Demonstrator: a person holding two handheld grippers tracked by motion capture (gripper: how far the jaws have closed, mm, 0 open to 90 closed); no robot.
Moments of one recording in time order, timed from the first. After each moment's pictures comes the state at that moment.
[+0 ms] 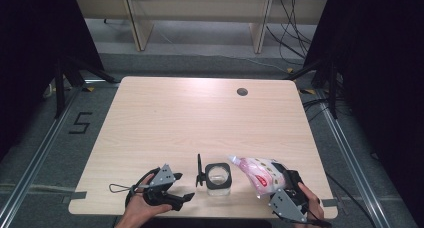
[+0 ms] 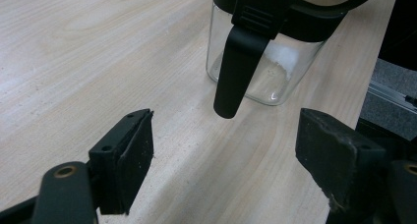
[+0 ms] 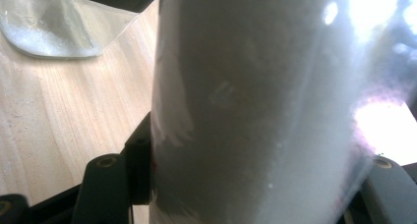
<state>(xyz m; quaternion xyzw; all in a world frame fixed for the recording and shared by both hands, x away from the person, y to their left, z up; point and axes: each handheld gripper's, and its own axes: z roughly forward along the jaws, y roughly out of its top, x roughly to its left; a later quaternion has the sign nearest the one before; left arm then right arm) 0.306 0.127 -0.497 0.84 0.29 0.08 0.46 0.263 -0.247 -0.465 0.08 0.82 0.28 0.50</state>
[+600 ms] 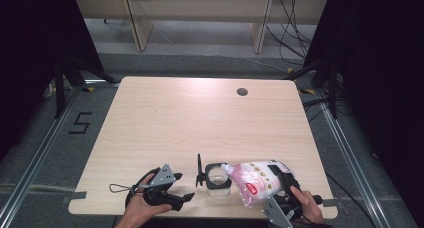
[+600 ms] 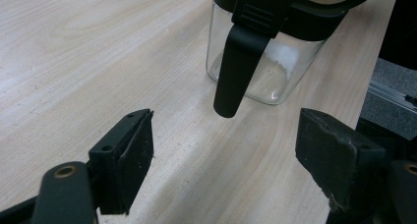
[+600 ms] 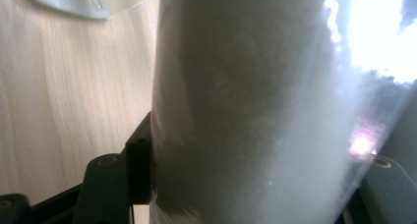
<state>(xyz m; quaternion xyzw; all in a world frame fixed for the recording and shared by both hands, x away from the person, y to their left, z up) 0.307 0.127 -0.497 0.84 0.28 0.09 0.46 0.258 -0.235 -0.464 -0.02 0.81 0.18 0.55</state>
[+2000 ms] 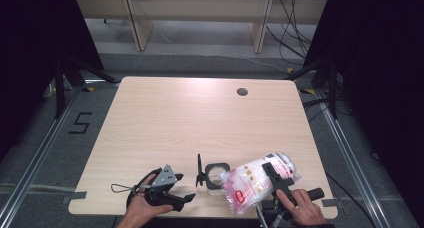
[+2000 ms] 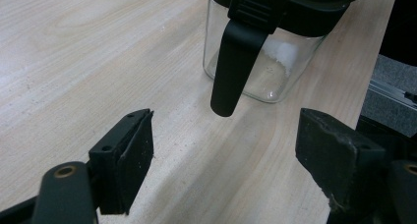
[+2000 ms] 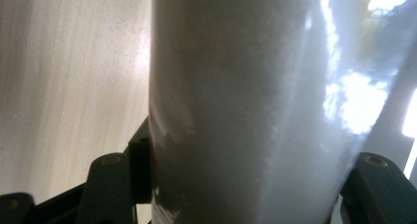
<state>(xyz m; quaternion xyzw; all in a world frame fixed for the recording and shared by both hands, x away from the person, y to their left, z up) 0.308 0.125 -0.499 0.84 0.28 0.09 0.45 0.255 -0.217 -0.466 -0.14 0.78 0.02 0.61</state>
